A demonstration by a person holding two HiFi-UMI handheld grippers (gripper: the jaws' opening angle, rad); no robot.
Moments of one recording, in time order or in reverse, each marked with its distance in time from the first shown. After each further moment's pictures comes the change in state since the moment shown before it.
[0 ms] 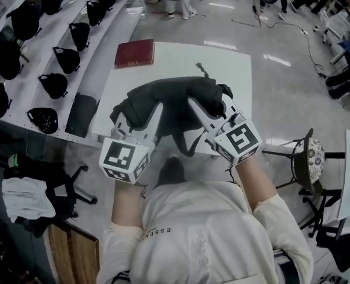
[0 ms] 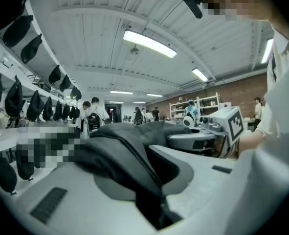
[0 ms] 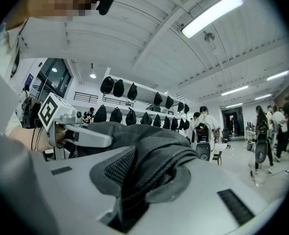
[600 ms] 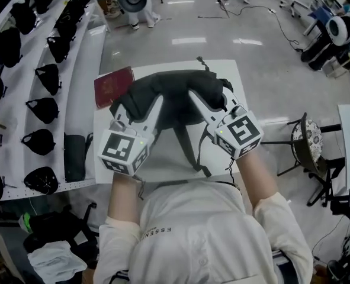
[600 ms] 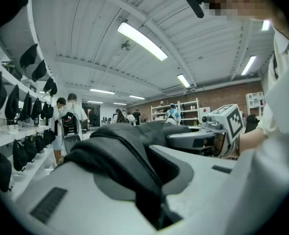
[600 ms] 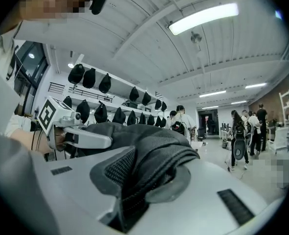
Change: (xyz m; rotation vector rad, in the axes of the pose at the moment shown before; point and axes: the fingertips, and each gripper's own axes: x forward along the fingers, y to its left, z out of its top) left arm 0.145 0.091 0.030 0.038 -0.039 -0.278; right arm 0.086 -0.125 0.004 0.024 0.050 -0.280
